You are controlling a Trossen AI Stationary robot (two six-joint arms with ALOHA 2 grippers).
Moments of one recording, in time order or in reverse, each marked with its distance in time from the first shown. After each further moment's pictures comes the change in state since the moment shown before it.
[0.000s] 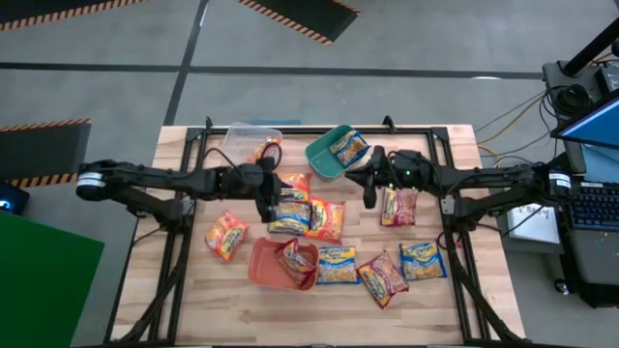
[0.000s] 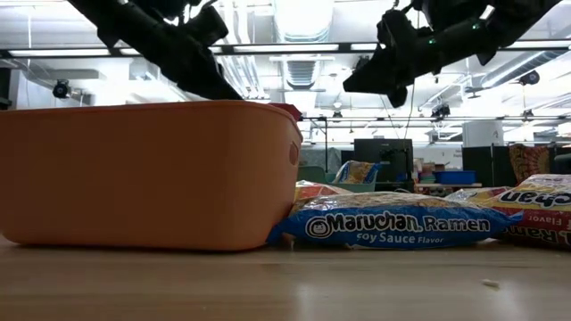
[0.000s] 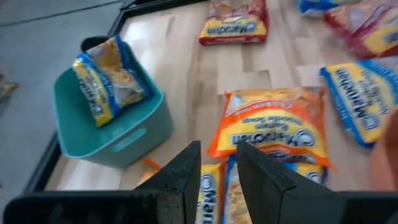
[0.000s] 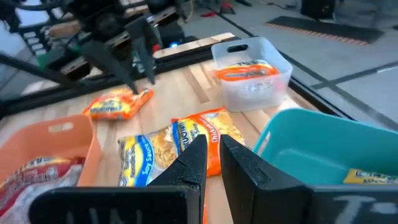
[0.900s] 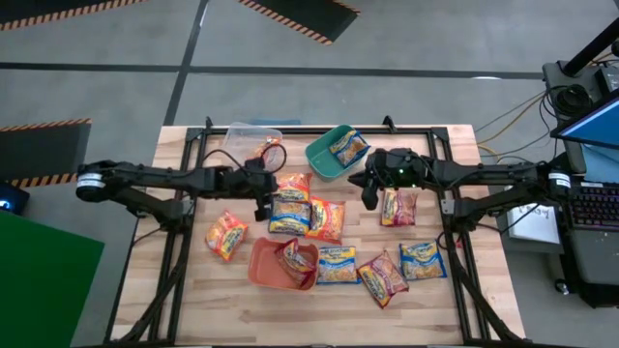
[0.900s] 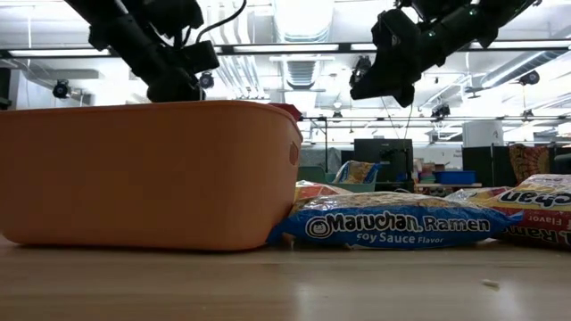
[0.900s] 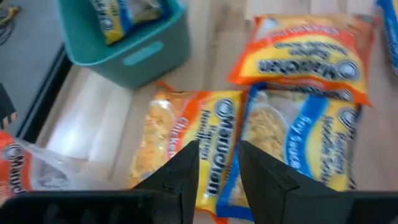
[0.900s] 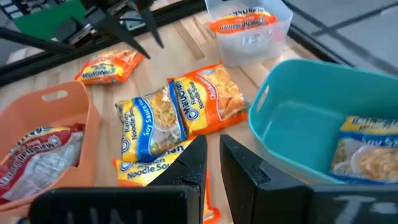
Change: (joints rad) left arm 0.043 -0.002 -0.012 -0.209 -0.092 -0.104; right arm 0.015 0.001 0.127 -0.329 0.009 0.042
